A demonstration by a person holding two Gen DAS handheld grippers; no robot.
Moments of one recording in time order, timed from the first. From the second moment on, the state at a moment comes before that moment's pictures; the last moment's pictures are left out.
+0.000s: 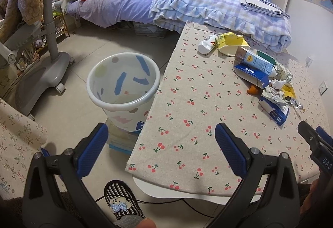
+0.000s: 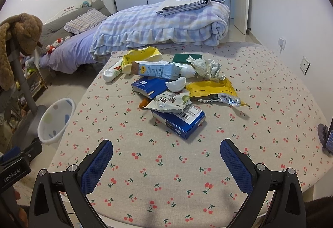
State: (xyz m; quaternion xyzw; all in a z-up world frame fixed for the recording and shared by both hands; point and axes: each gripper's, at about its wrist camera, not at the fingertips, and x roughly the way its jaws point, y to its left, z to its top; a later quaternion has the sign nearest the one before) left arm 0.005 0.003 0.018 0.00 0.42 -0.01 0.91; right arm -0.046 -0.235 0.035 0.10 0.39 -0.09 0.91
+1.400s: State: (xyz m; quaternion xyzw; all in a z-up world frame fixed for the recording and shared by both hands) left arm 0.245 -0.074 -0.017 -0.02 0.47 -0.14 0.87; right arm 0.161 -0.416 0.011 0.28 0.54 -0.07 0.79
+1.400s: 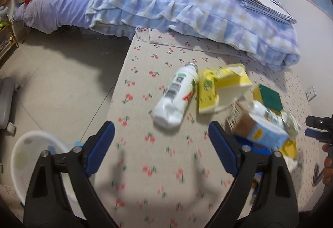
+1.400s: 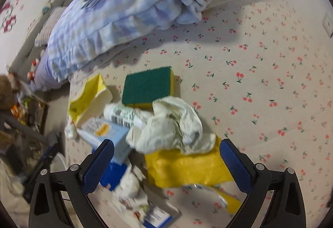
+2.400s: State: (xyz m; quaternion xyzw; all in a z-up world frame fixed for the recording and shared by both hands) left arm 0.253 -0.072 -0.025 -0.09 0.49 -0.14 0.86; right arm 0.150 -0.434 0.012 0.32 0.53 -0.06 0.78
